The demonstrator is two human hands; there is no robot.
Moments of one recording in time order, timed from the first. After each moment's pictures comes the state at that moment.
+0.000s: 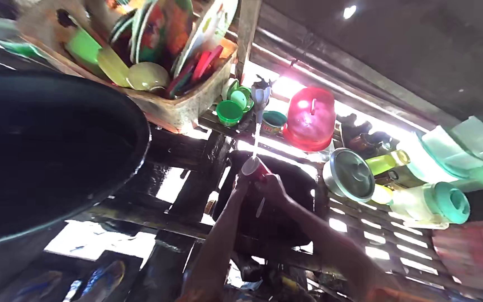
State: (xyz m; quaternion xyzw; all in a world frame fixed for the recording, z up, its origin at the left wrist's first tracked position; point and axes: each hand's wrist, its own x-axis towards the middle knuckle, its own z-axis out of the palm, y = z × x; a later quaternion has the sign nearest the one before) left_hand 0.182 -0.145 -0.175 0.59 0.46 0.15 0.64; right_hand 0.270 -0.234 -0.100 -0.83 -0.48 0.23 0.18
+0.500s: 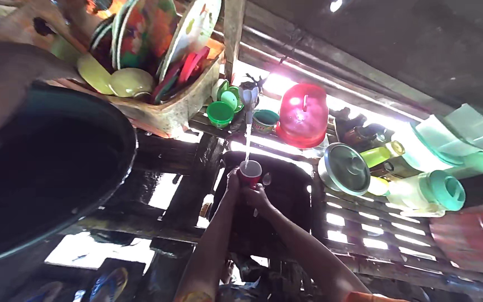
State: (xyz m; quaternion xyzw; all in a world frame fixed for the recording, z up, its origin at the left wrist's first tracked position) left_hand 0.187 -0.144 -0.188 0.41 0.41 0.32 0.75; right_hand 0.238 -0.241 -0.158 -0.66 -0.28 0.43 0.55
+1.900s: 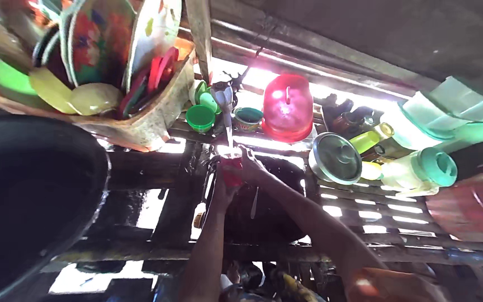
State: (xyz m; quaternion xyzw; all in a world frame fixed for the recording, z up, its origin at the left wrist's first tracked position) left_hand 0.177 -0.143 -0.170 0.32 0.28 0.33 0.84; right_hand 0.283 -0.194 -0.056 -0.79 -0.47 0.28 0.26
